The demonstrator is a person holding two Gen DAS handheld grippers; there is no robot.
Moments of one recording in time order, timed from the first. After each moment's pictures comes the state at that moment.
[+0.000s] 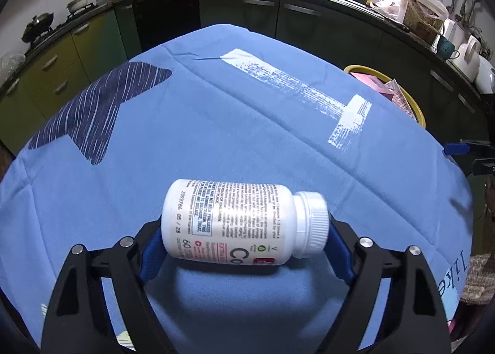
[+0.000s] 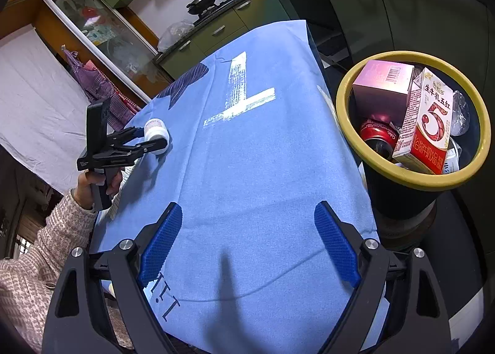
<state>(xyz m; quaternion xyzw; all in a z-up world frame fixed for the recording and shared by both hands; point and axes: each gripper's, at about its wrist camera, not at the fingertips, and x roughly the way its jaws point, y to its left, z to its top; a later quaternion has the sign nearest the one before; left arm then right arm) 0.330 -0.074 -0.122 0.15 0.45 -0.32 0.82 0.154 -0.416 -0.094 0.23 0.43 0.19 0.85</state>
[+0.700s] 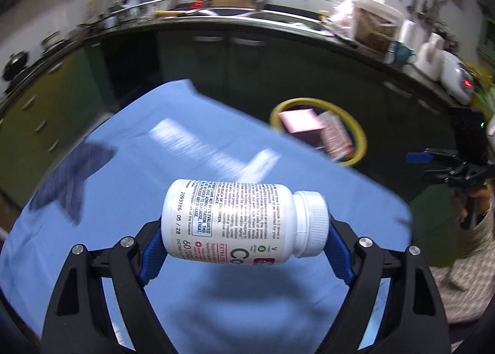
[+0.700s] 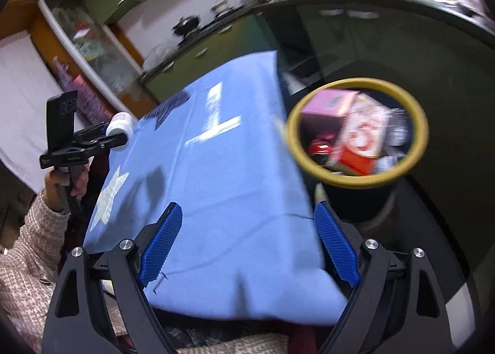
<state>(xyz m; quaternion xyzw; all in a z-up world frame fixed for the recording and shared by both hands) 0.273 -0.166 -0.024 0.16 0.40 -0.39 0.81 0.088 -0.484 -0.056 0.23 0.39 0.12 0.89</state>
